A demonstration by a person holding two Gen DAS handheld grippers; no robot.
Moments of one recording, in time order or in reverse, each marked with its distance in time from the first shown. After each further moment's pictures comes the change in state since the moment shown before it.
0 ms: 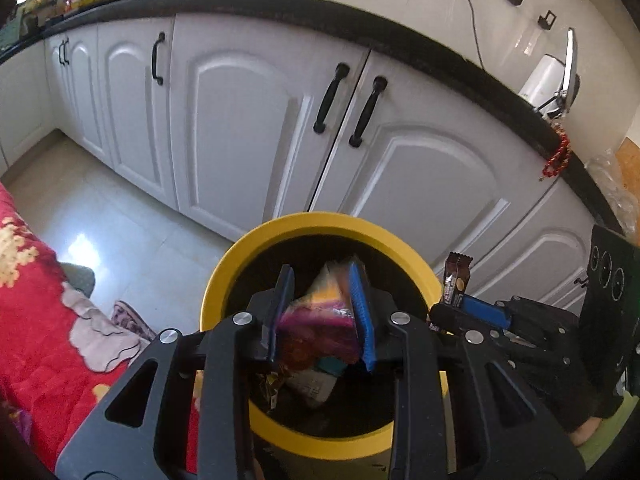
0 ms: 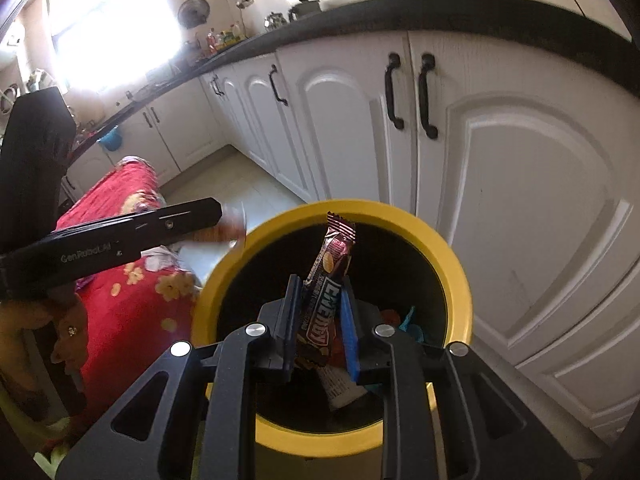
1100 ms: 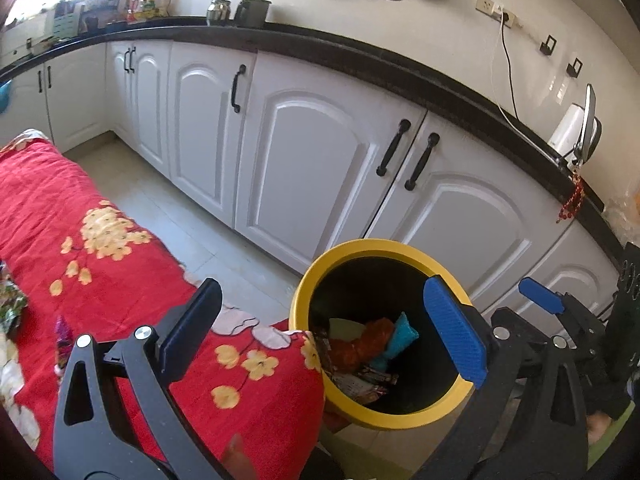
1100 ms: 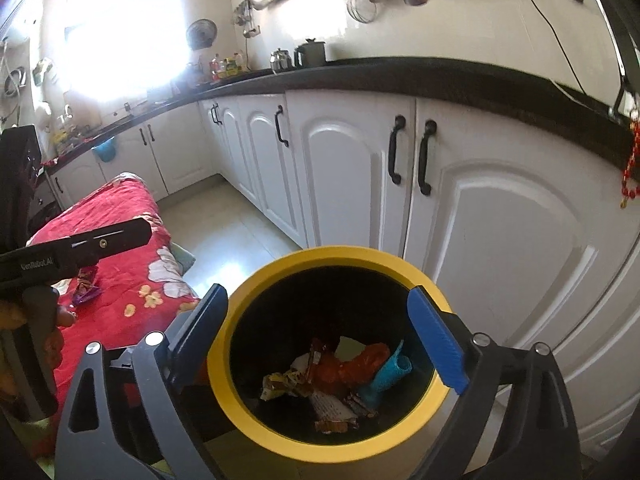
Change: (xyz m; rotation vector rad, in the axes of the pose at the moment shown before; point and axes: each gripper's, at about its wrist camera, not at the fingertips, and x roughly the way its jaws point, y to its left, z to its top) left arm -0.090 0.046 -0.019 -0.100 -0.155 0.135; right arm -0.043 0.049 0.006 -0.094 -0.169 -0.085
